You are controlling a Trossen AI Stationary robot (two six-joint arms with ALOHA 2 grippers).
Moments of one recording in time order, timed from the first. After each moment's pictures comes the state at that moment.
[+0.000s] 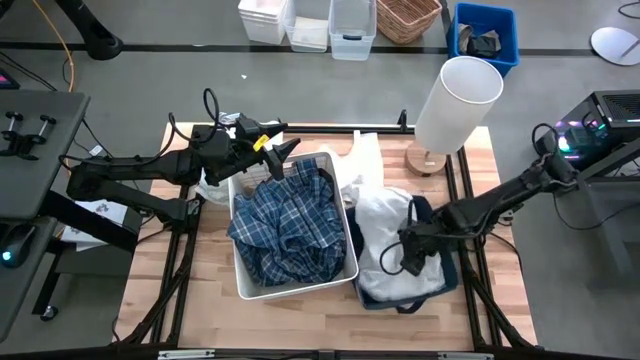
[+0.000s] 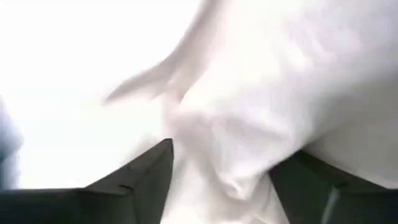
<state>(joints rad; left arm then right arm) 0.07 1.13 1.07 0.00 -0.53 -0.20 0.40 1.20 0.80 -0.87 -0.15 1.10</state>
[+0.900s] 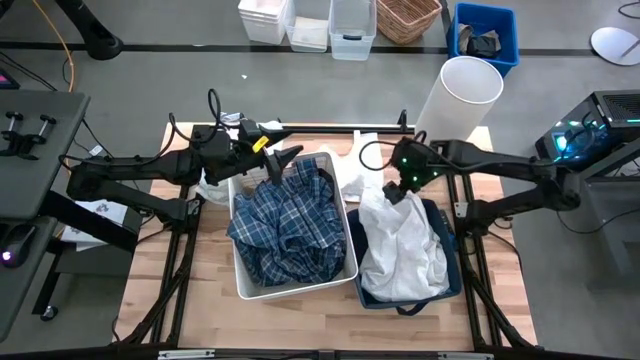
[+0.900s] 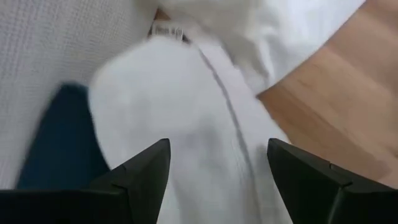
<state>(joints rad) 0.07 1.13 1.07 0.00 -0.42 -0.24 -0.32 1.21 1.01 -0.95 -0.15 0.62</state>
